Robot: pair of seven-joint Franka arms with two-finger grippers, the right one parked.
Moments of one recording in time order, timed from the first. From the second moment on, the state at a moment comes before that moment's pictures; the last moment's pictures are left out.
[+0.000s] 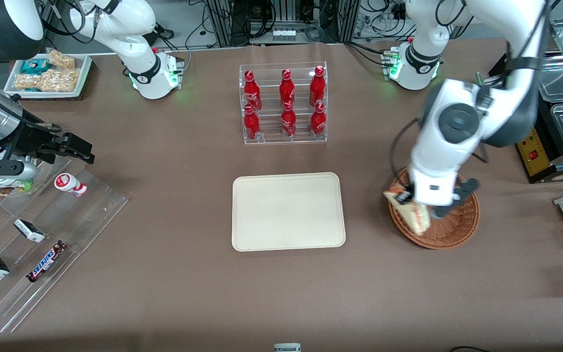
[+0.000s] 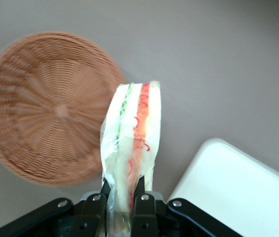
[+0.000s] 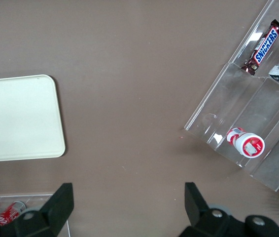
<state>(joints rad) -0.29 0.24 -0.16 -1.77 0.16 2.03 -1.01</state>
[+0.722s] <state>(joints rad) -0.55 0.52 -0.16 -1.72 0.16 2.34 -0.89</state>
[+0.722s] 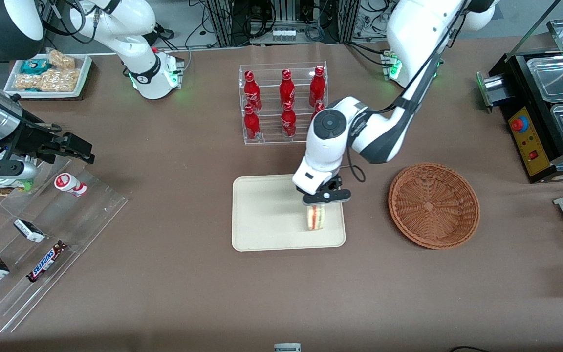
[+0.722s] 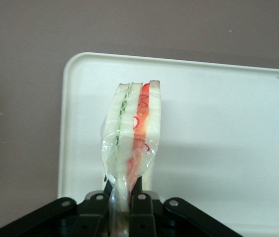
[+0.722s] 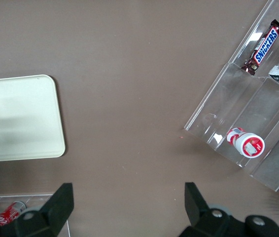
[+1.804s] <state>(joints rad) -0.60 0.64 -0.16 -1.67 0.16 2.45 -0.88</state>
